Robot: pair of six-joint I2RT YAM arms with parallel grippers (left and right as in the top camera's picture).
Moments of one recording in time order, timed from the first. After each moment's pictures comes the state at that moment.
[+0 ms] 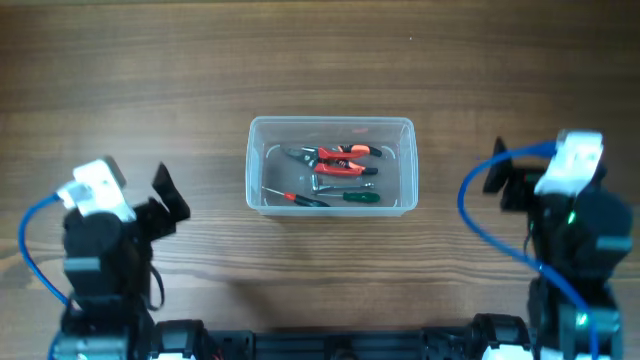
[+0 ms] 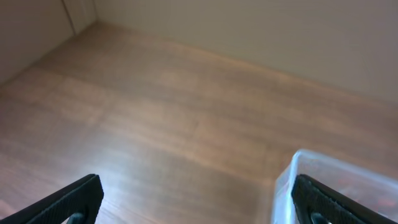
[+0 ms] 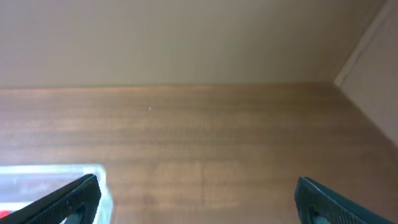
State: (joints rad) left arm 0.01 0.55 0.80 -0.71 -0.23 -0.24; right arm -0.08 0.58 0.70 -0.43 0.02 -0.04
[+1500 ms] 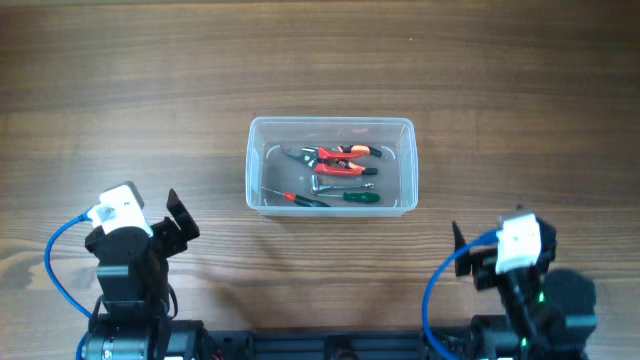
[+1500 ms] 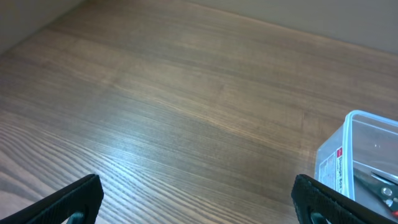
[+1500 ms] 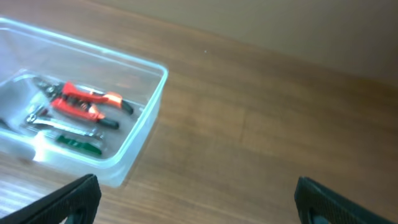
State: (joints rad) left arm 0.00 0.43 0.57 -0.67 -0.30 -0.24; right arm 0.01 0.10 0.51 -0.82 -0.12 -0.26
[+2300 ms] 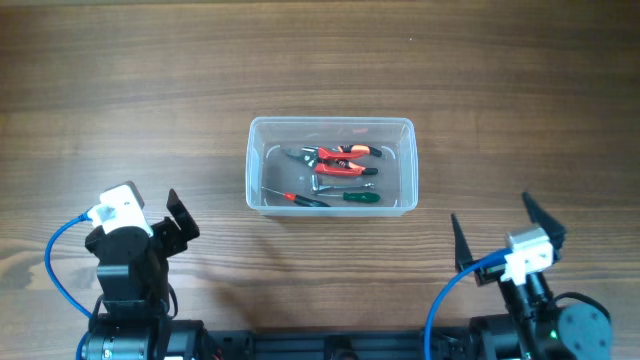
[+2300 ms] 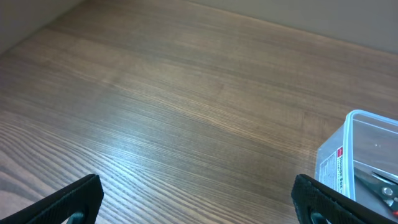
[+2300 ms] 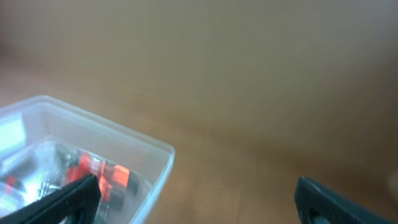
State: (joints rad) left arm 0.00 0.43 0.57 -0.67 -0.30 -0.24; right arm 0.09 0.01 0.48 -0.50 -0.15 -0.26
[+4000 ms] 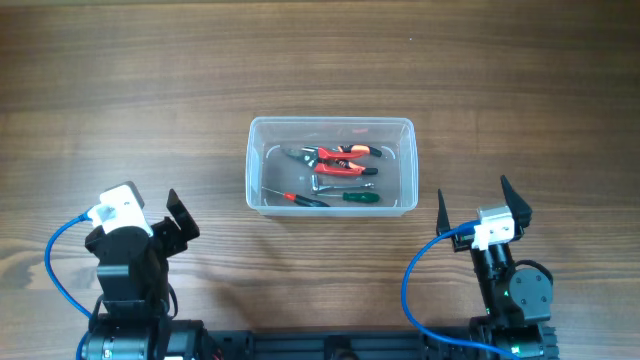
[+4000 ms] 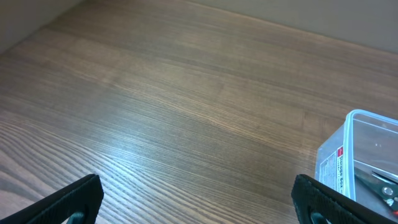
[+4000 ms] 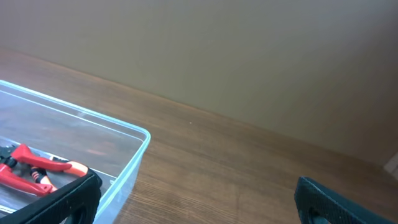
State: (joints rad) left arm 0.00 0.43 0.57 -0.67 -0.30 -0.24; right arm 0.09 0.01 0.01 0.00 -0.05 -0.27
